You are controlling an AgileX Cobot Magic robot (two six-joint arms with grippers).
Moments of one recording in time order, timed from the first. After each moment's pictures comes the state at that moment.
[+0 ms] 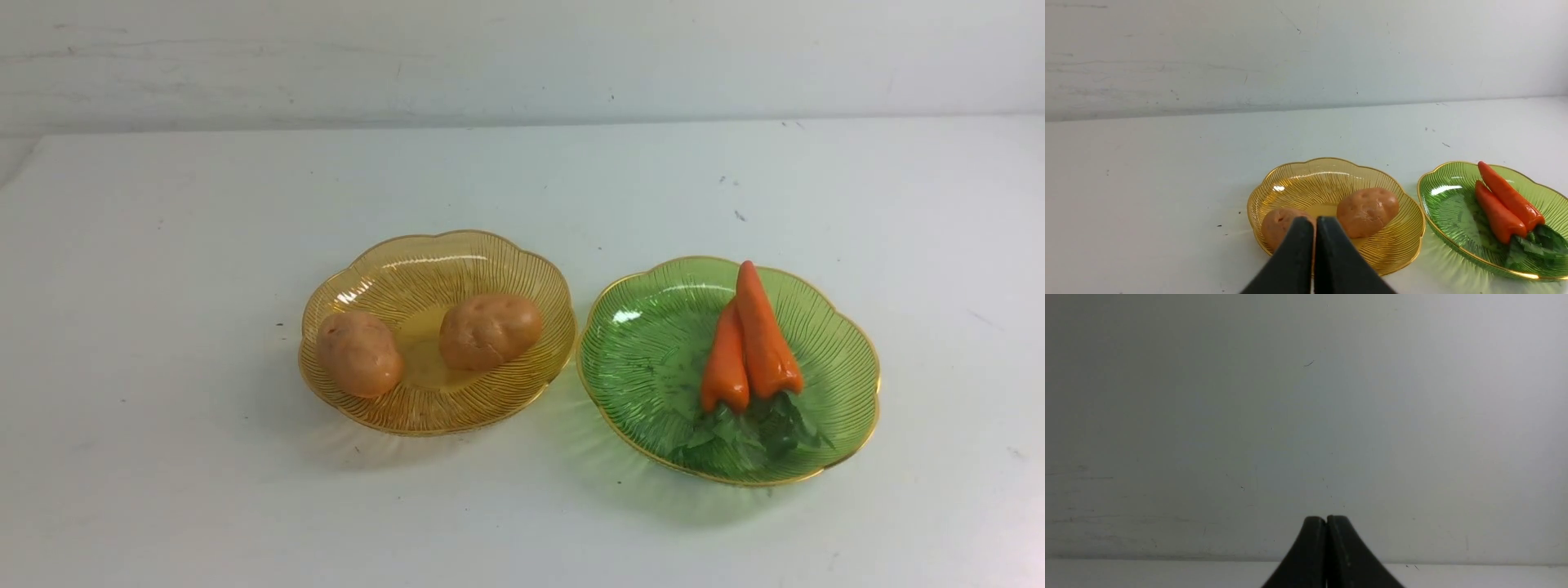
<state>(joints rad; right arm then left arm) 0.18 -0.01 -0.30 -0.05 0.23 0.17 -0.51 0.25 -0.57 0.35 0.61 -0.46</state>
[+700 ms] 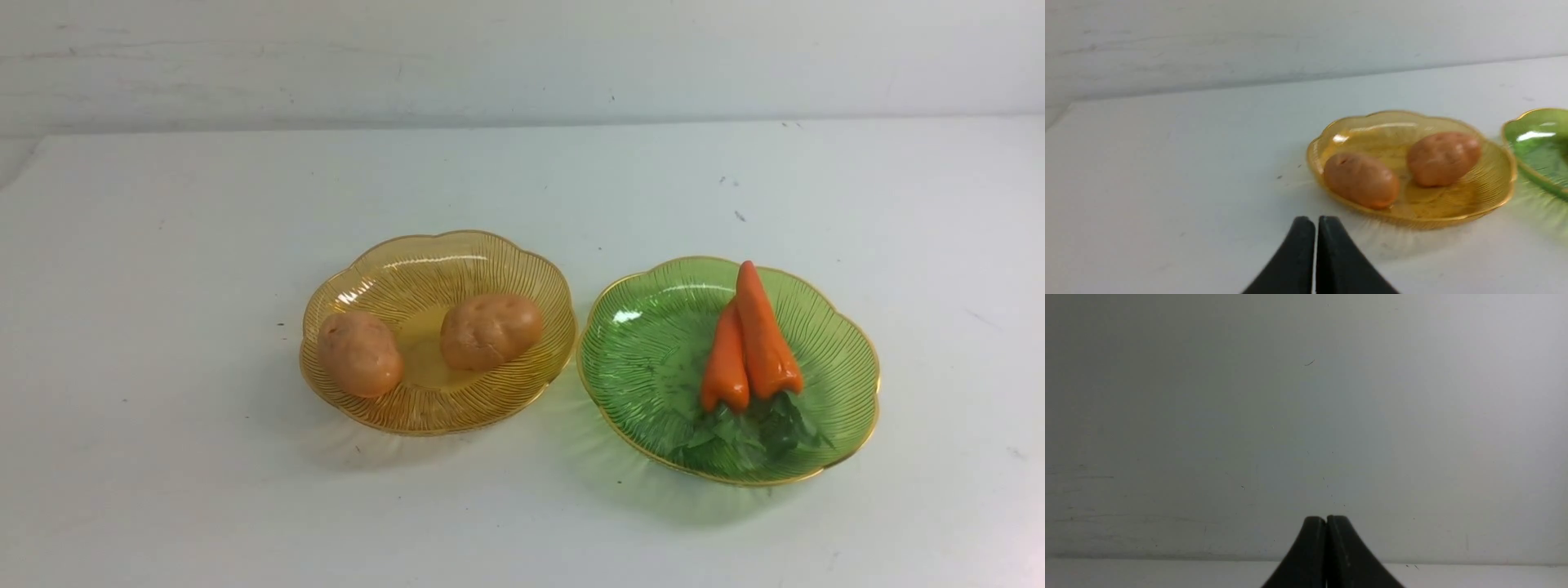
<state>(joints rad) 0.18 -0.01 -0.30 -0.05 0.23 0.17 -0.12 0.00 -0.16 0.02 0.42 -0.05</state>
